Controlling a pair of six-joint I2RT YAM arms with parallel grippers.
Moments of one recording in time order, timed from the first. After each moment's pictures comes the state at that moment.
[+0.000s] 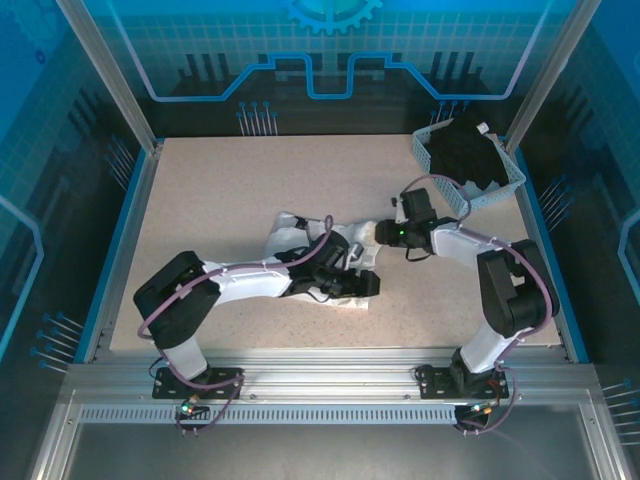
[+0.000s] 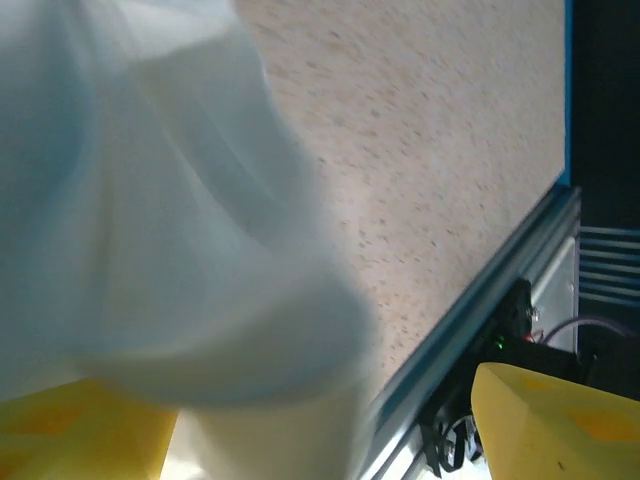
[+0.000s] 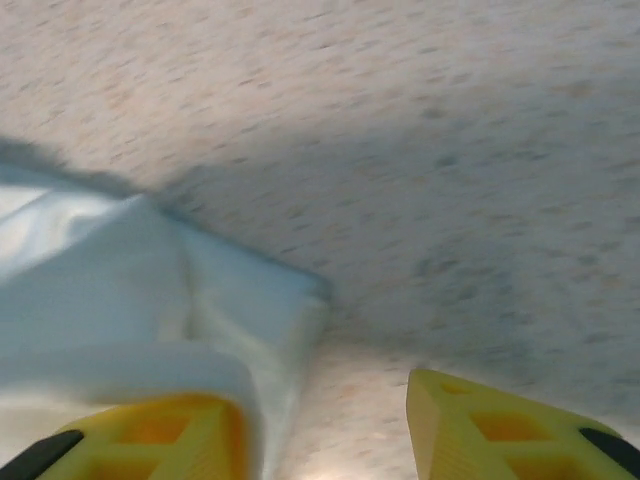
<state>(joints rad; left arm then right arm) -0.87 1.73 0.97 -0.01 0.44 -0.87 0.26 1.67 0.92 -0.22 -0.15 0.36</state>
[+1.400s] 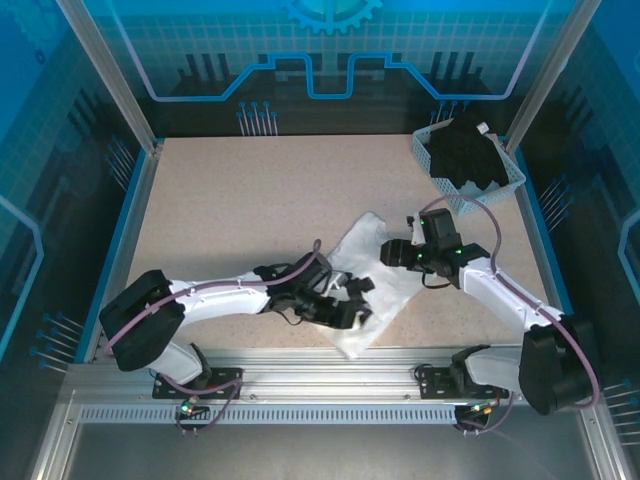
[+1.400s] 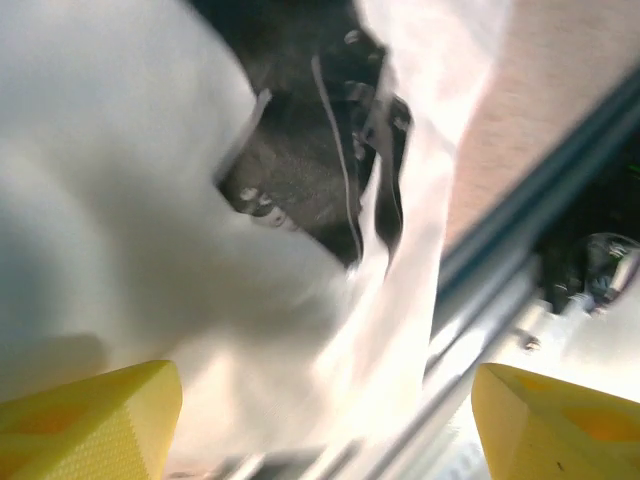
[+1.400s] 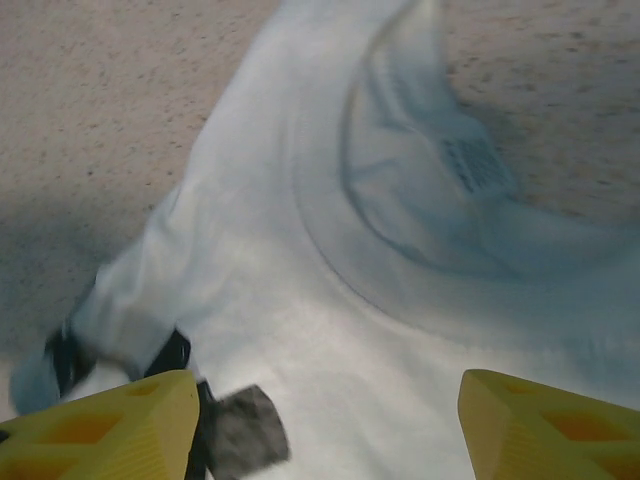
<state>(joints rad) -0.91 1.52 0.82 -0.30 0.42 -0.69 0.30 1.21 0.72 -0.44 -0.23 0.44</state>
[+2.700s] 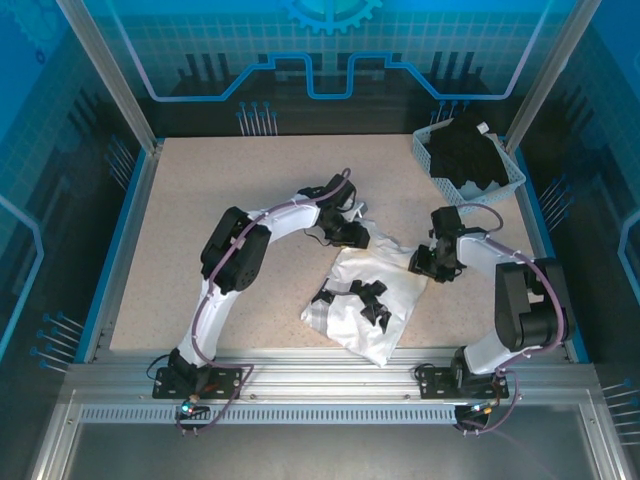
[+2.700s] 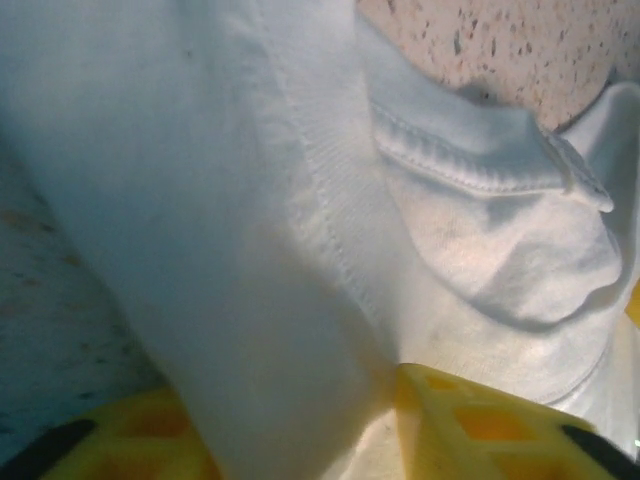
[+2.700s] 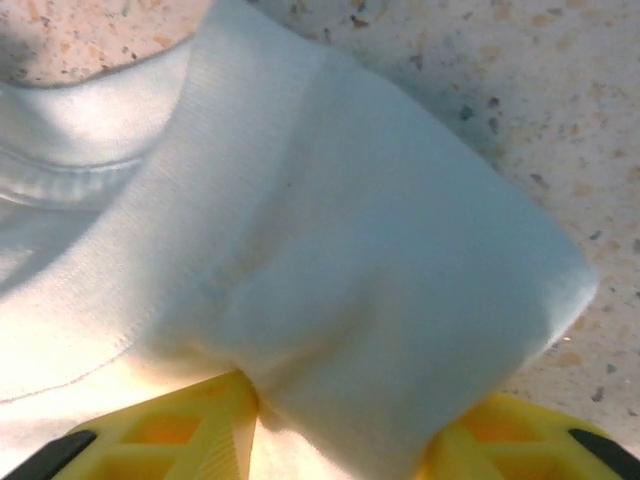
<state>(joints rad) -0.60 2.30 1.74 -0.61 0.49 -0.38 0.11 1.55 0.80 -0.58 -0.16 0.46</state>
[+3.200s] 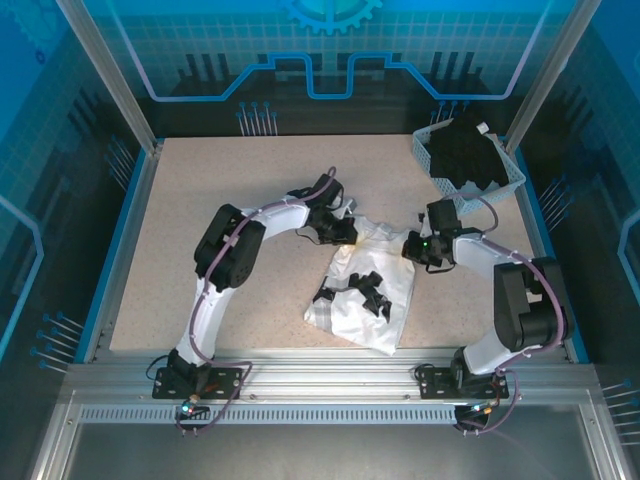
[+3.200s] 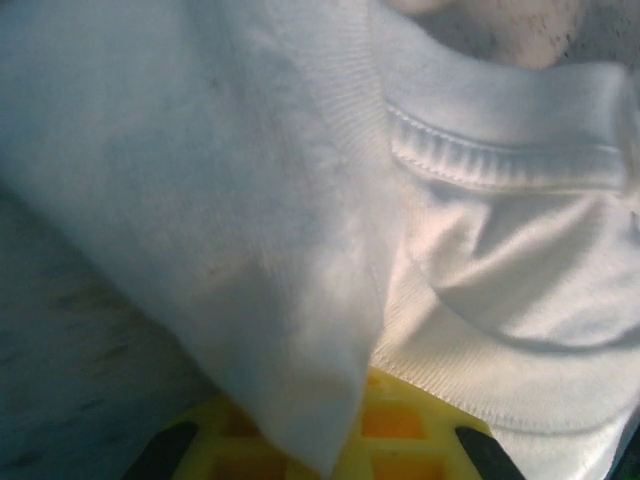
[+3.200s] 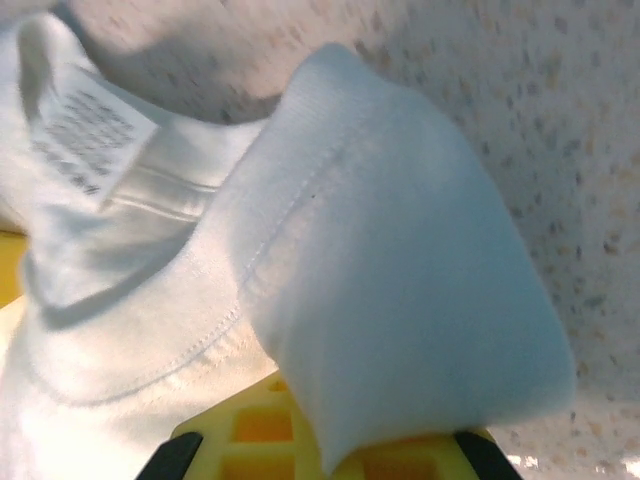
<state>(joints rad) -0.52 2.26 1.63 -0.46 0.56 -0.46 0.14 1.54 0.80 -0.33 -0.25 0.44</state>
